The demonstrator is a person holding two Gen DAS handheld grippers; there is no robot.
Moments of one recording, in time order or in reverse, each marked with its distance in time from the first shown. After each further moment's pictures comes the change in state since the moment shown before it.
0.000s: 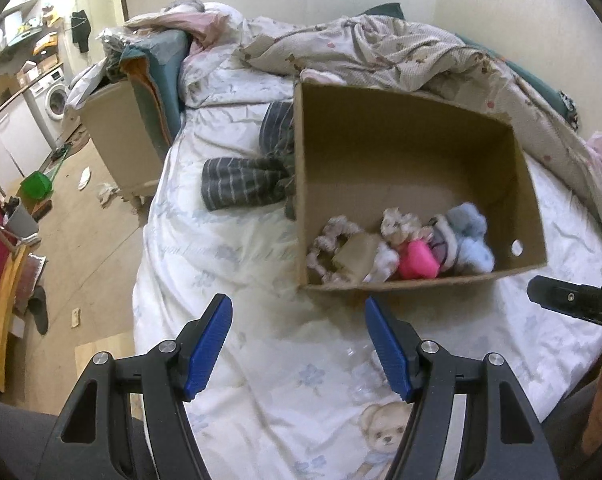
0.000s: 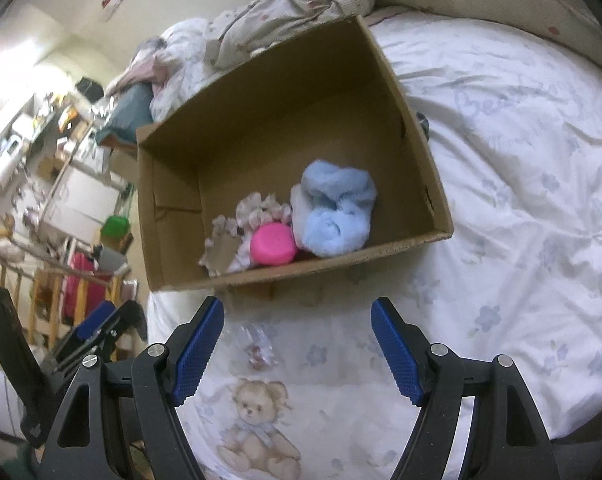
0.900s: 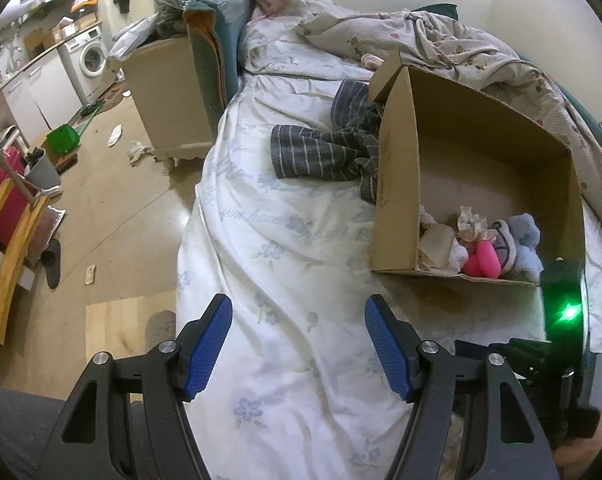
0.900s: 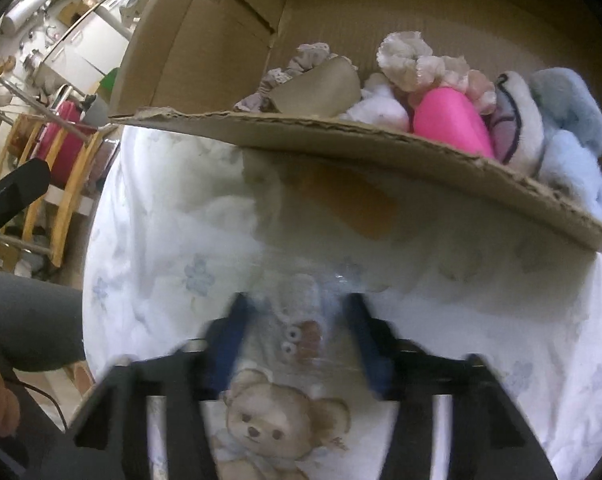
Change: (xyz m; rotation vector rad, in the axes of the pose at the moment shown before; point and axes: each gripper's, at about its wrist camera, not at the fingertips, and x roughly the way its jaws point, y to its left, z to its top) left arm 0.010 0.060 -0.009 -0.139 0.062 0.071; right arm 0.144 0.094 -0.049 -0.388 0.313 -0.088
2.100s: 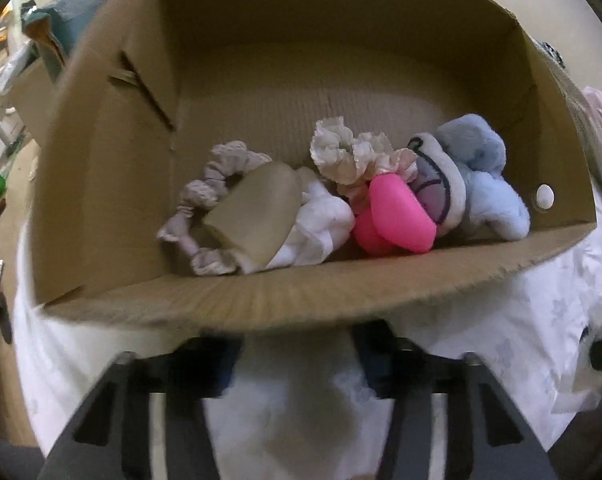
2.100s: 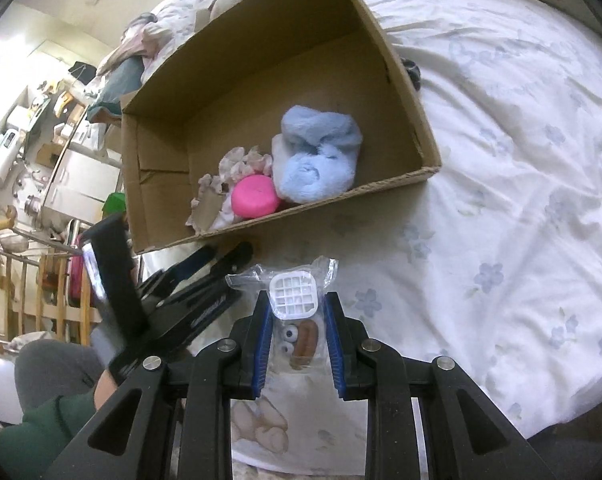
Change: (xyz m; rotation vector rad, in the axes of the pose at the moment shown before) left arm 0.109 -0.137 -0.012 0.226 0.090 -0.195; right arm -0.113 -0.116 -0.056 0.411 -0.205 0.144
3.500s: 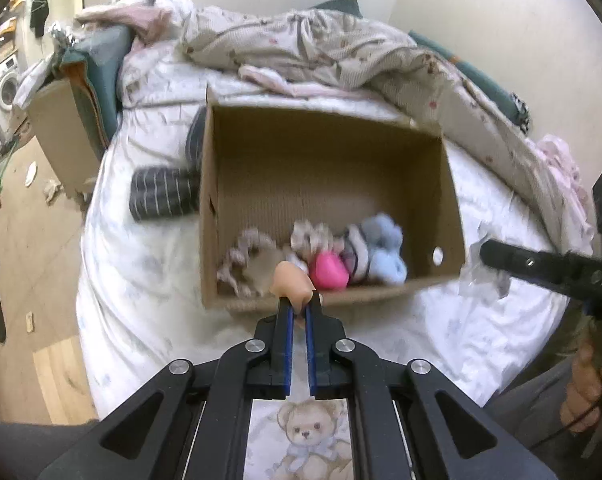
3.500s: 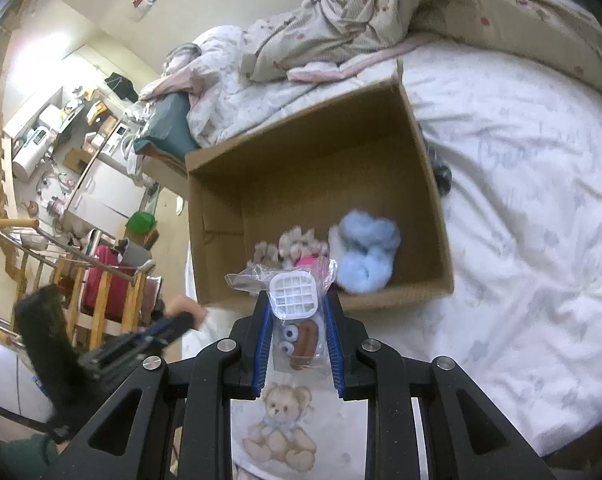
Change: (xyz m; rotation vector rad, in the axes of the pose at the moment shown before) left arm -0.174 0.014 0.018 -0.046 -0.107 -0.098; right arm -0.075 0.036 0.043 -0.101 -0.148 0.055
